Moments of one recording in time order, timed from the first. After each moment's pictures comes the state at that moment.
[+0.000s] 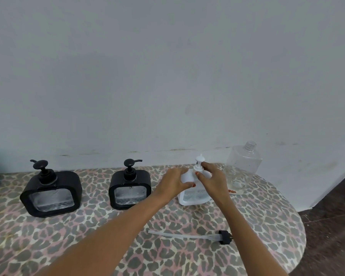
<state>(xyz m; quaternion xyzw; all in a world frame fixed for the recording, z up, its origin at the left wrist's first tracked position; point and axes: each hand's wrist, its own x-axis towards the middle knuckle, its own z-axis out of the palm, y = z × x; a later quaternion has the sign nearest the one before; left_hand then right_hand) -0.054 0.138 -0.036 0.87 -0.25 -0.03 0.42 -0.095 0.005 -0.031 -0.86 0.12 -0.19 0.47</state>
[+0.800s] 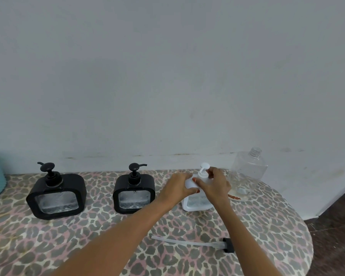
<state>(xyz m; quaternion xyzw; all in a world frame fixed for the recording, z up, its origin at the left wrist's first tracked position) -0.056 0.138 -0.034 0.87 -0.24 -0.04 0.43 -0.086 0.012 -0.034 -0.89 0.17 -0.19 0.39</state>
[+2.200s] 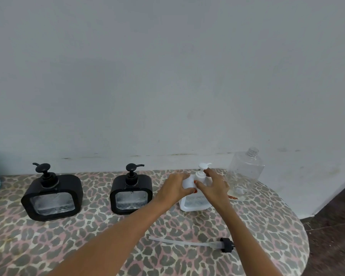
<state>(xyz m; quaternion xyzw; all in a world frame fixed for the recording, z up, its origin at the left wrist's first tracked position) -0.054 0.138 -0.036 0.87 -0.24 -0.03 0.42 -0.091 0.005 -0.038 -0.88 0.14 -0.17 0.42</state>
